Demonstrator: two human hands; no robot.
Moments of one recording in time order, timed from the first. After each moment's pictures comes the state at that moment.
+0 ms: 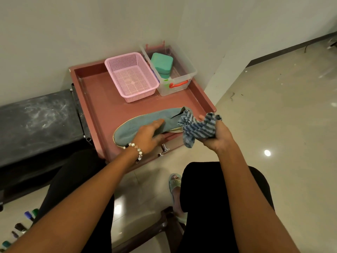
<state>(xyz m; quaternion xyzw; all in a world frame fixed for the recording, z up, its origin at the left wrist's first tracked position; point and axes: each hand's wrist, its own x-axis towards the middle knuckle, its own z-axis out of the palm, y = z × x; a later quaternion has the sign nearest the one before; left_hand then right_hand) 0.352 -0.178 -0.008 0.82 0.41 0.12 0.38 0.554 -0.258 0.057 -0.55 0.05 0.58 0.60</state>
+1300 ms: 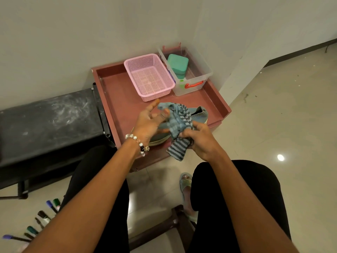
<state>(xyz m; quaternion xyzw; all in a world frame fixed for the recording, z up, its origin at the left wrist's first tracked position) 0.325 -0.174 0.058 0.43 0.46 0.32 0.71 0.470 -0.254 0.050 -0.60 -0.26 0.58 0.48</state>
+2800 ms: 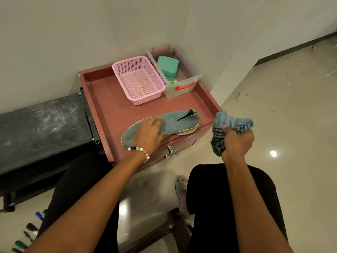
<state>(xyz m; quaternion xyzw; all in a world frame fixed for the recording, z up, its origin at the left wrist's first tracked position) 0.343 -0.171 0.002 0.85 0.45 0.15 0.24 0.545 -0.278 0.054 -0.77 0.00 0.20 0.61</state>
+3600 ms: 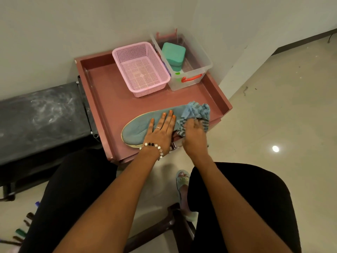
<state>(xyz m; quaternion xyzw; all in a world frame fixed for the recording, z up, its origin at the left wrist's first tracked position) 0.368 -0.180 -0.052 0.90 0.42 -0.07 0.10 0.484 -0.234 -0.012 -0.80 -0.58 0.10 0.13</state>
